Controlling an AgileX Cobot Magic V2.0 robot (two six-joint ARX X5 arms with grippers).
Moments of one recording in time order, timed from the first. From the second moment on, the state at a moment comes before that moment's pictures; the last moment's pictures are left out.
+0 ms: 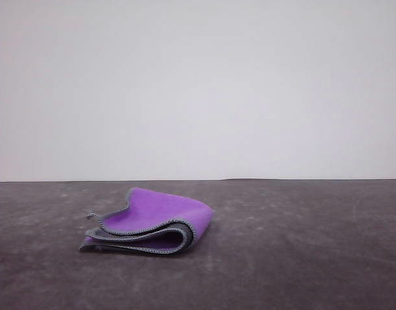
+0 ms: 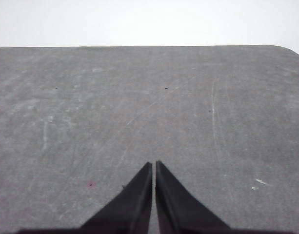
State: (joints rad) left_arx -0.01 0.01 0.03 -0.18 0.10 0.01; right_arx -0.02 0.00 0.02 -0.17 -0.05 0.06
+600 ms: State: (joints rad) left_arx -0.01 0.01 0.03 -0.18 0.10 0.01; right_arx -0.02 0.00 0.02 -0.17 -0.05 0.06
